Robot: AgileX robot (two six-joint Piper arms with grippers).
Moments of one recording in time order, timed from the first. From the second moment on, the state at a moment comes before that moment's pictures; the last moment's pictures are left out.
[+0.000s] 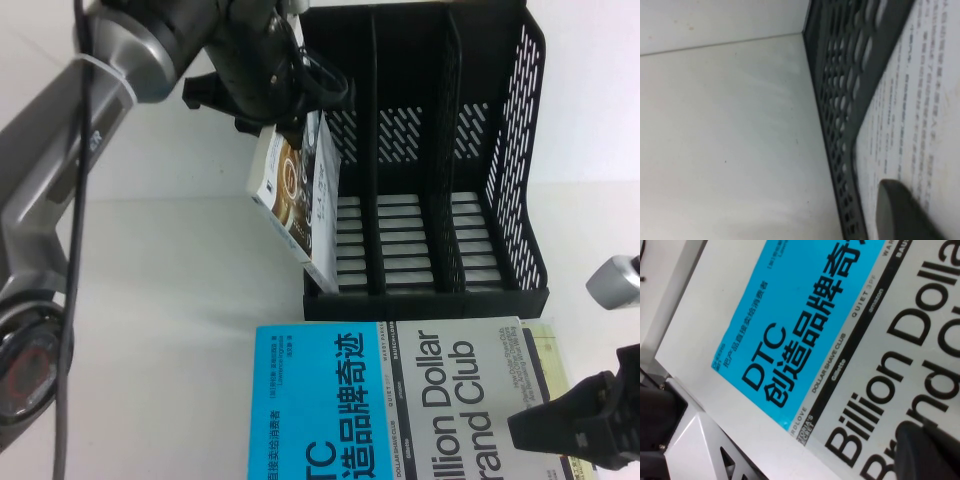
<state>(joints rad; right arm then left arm) 0.28 1.17 -0.65 0.99 0.87 -0.71 -0.48 2.09 -2.31 0.05 1.30 -0.38</state>
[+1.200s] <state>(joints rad) 0.28 0.73 -0.82 0.13 0.70 0.01 -0.57 1.65 -2.29 -0.14 1.30 -0.05</state>
